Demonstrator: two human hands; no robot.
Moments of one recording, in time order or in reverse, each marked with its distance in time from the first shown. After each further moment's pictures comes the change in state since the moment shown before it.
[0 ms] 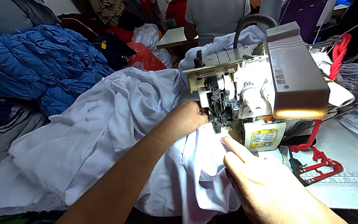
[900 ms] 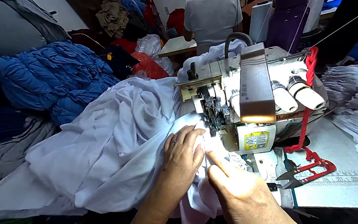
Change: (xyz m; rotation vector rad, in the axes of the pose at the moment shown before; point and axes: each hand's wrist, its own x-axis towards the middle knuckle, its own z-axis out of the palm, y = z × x) left_hand -0.072 -0.009 0.073 0.048 0.535 0.122; right_hand -0.007 -0.018 0.025 0.131 0.235 0.008
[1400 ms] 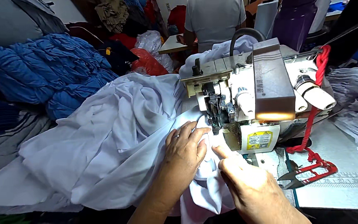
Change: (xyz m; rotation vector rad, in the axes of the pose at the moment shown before) left_hand 0.006 0.000 0.002 0.018 -0.035 0.010; right_hand -0.007 0.020 0.001 0.072 -0.025 0.009
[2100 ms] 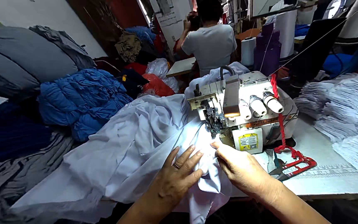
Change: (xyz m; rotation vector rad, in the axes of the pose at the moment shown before) left_hand -0.049 -0.040 -0.040 0.207 0.064 0.657; right_hand 0.016 0.014 -0.005 0.165 -0.153 0.057
